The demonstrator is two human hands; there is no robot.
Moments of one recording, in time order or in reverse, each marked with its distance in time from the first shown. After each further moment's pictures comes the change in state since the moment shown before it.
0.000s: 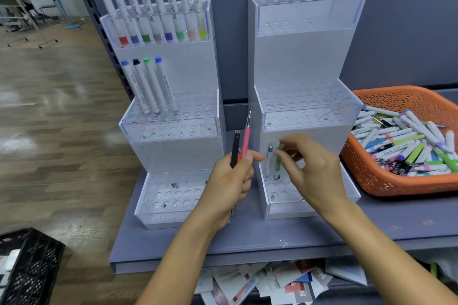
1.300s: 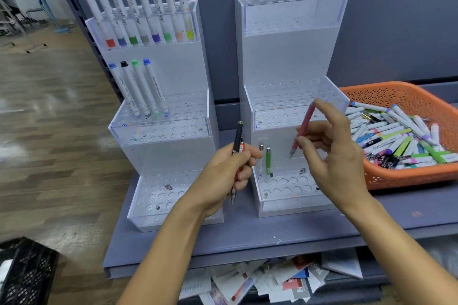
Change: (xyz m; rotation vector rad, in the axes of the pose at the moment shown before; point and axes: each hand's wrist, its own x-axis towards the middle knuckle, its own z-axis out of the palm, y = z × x) left_hand 0.009 0.013 -0.002 -0.046 -0.190 0.017; right_hand 0.008 0.003 -0.040 0.212 0.008 0.168
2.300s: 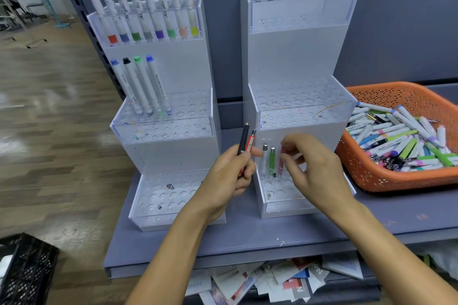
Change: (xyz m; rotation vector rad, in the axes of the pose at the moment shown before) left_hand 0.003 -0.014 -0.005 0.024 0.001 0.006; right_hand -0.011 0.012 0.025 -0.207 -0.144 -0.091
